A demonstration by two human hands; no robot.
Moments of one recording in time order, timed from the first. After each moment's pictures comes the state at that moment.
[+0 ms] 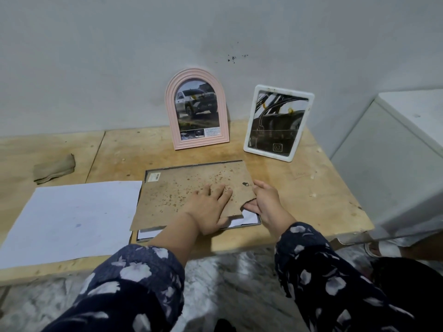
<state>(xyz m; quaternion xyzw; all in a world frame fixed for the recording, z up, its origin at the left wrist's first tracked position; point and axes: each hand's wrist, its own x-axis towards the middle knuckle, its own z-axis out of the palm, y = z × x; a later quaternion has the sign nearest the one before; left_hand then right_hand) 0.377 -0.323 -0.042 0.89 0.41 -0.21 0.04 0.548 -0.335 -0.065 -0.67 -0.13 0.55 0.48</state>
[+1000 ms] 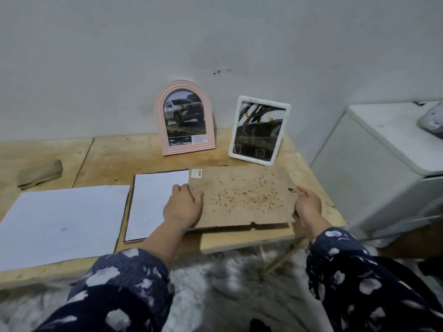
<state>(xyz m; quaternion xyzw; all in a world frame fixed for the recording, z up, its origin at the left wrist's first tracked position) 0.375 -0.333 -0.041 0.69 0.67 0.13 0.24 0.659 -0.390 -0.049 -0.79 -0.12 0.34 0.50</state>
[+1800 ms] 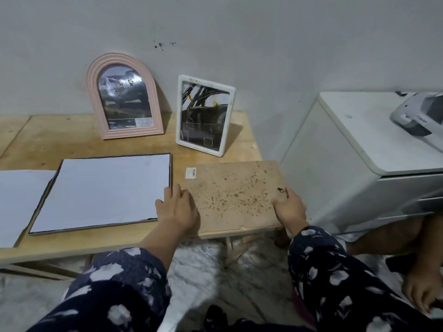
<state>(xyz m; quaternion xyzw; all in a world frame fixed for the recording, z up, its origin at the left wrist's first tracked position) 0.554 -0.370 -0.082 0.75 0.65 -0.06 0.09 0.824 -0.415 -0.094 -0.87 -0.35 0.27 0.21</state>
